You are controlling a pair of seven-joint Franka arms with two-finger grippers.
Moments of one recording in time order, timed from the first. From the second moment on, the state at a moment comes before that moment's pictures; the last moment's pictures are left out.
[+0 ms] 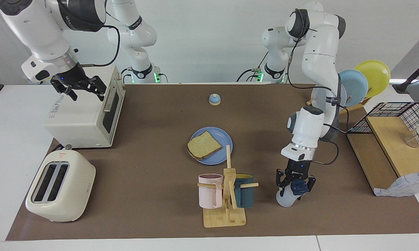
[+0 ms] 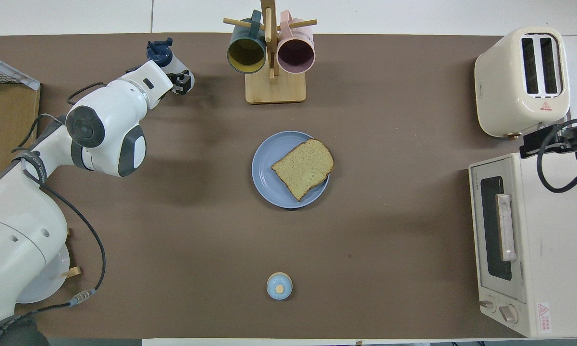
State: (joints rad) left arm 0.00 0.62 -0.23 -1.77 0.24 3.09 -0.06; right arm -0.02 0.00 -0.04 -1.62 -0.01 1.54 -0.01
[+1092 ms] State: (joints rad) left arm -0.01 0.27 -0.25 -2.05 0.25 2.87 -0.07; right arm -0.02 0.00 -0.04 -1.62 -0.01 1.54 -0.01
